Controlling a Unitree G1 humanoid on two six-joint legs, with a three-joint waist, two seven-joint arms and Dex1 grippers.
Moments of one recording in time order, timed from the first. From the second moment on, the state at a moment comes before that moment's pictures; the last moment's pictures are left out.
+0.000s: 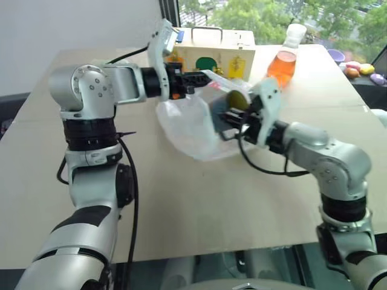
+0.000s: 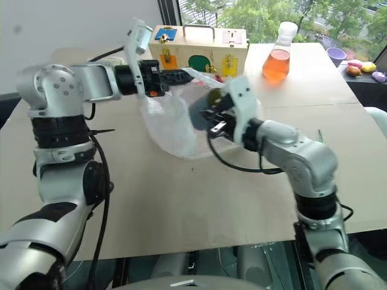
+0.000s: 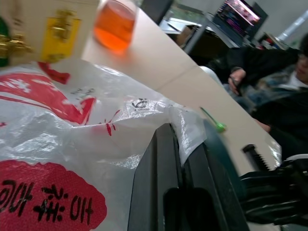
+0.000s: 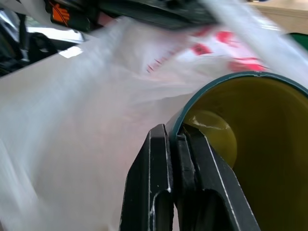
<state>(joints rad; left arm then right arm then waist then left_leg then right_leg) -1.16 0.45 0.22 0.11 -0.69 1.46 -0.62 -0.68 -0.27 0.11 -0.42 0.61 1.01 0.30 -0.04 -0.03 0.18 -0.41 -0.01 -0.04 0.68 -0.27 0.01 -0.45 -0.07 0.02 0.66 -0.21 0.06</state>
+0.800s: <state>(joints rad) -1.08 0.21 0.50 -0.04 -0.68 1.53 -0.22 -0.72 -0.23 0.16 -0.03 0.26 0.43 0.49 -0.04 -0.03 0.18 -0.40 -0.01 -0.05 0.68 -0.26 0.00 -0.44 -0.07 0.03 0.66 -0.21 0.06</state>
